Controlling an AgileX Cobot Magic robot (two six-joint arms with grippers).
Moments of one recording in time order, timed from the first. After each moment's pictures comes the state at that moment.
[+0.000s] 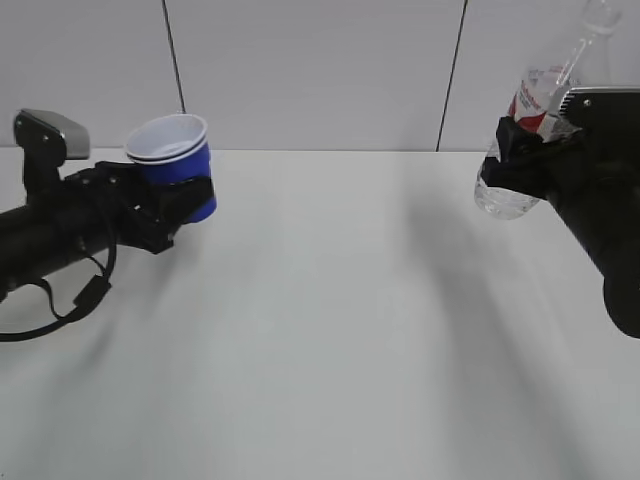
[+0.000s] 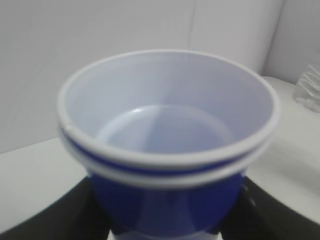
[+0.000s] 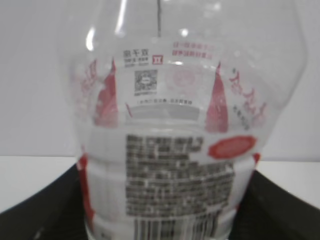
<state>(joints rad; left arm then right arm) -0.17 1.92 -0.67 0.60 -1.15 -0.33 0.24 1.82 -0.67 0.29 -1.07 -0.21</state>
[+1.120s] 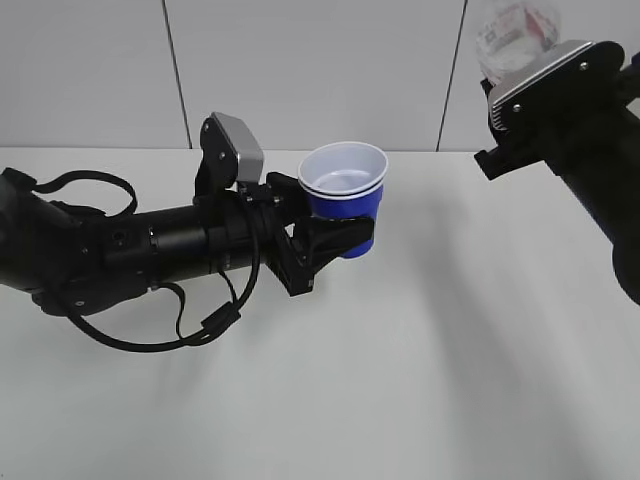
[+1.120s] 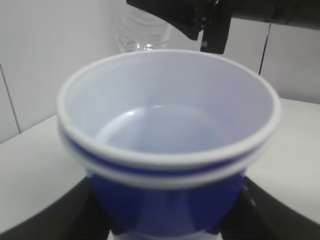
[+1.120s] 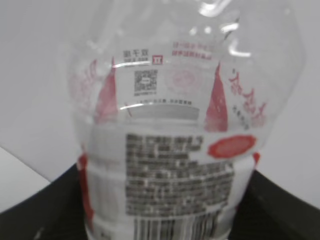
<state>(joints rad) -0.50 2.05 -0.91 0.77 -1.10 -0.39 0.24 1.73 -0.71 0.15 -1.07 -0.83</state>
